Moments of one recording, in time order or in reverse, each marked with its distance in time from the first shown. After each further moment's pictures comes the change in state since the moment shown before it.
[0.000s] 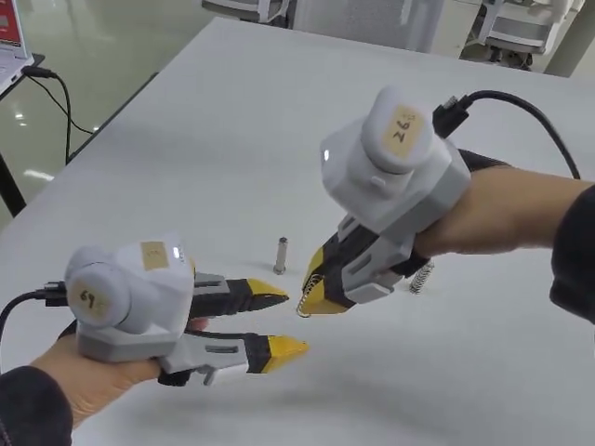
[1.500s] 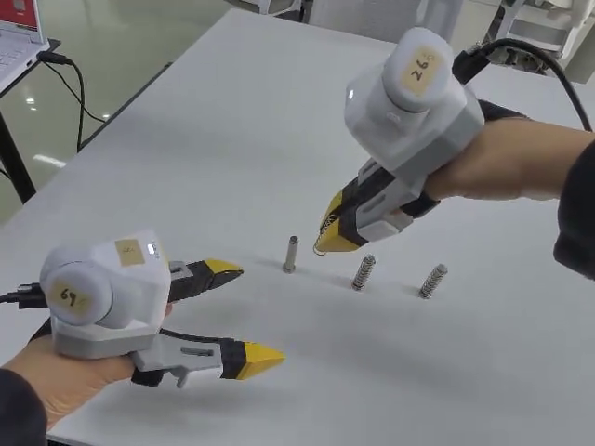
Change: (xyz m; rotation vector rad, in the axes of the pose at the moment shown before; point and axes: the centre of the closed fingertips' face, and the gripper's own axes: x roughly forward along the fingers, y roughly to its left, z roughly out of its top) left arm -0.022 0.034 -0.025 -0.054 0.035 0.145; right arm -0.017 -0.072 0.007 0.027 0.004 -0.118
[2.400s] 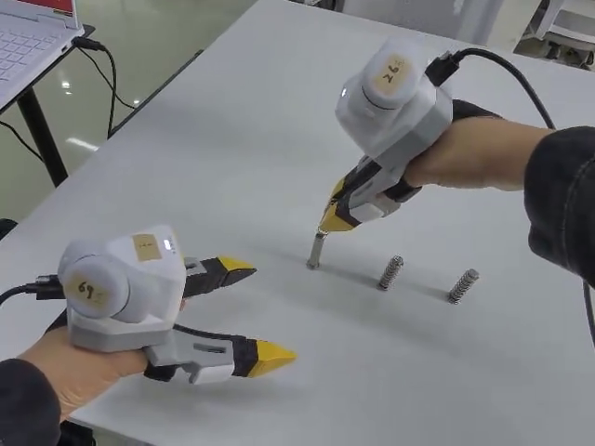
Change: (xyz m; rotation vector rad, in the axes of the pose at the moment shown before) left arm -0.007 0.009 -0.008 -0.030 0.019 0.023; right arm 0.047 -0.040 0.001 0.034 0.035 -0.009
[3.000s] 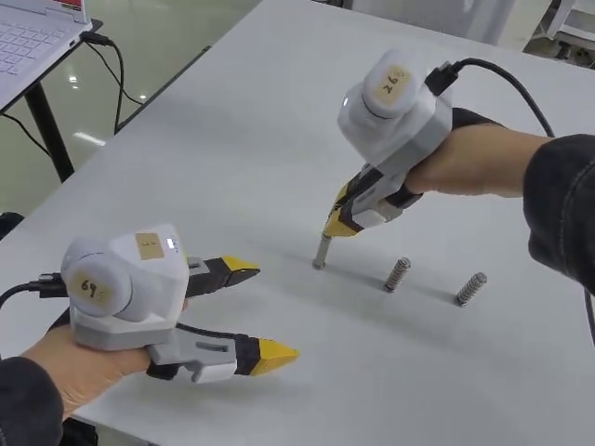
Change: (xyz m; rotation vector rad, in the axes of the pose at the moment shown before) left arm 0.000 0.004 -0.002 -0.010 -0.002 0.002; right arm 0.008 -0.003 -0.002 -0.006 0.021 0.007
